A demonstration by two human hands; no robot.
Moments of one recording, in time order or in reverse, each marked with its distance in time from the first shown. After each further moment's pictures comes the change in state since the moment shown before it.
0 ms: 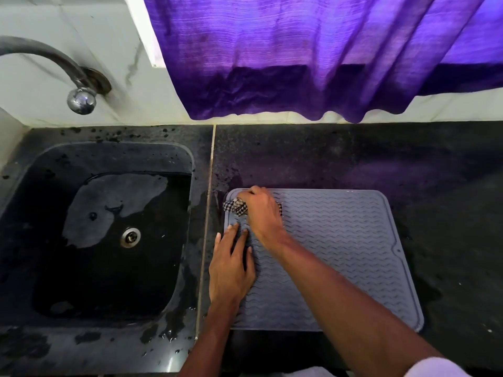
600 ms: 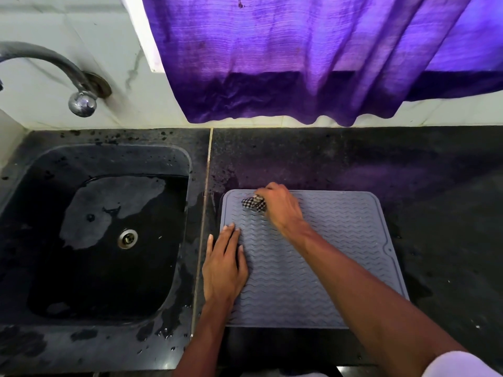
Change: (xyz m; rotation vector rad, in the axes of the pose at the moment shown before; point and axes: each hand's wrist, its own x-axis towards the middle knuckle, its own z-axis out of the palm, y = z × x) left_hand -0.002 0.000 -0.005 0.029 -0.022 -0.034; right_hand -0.001 0.043 -0.029 -0.134 -0.067 0.022
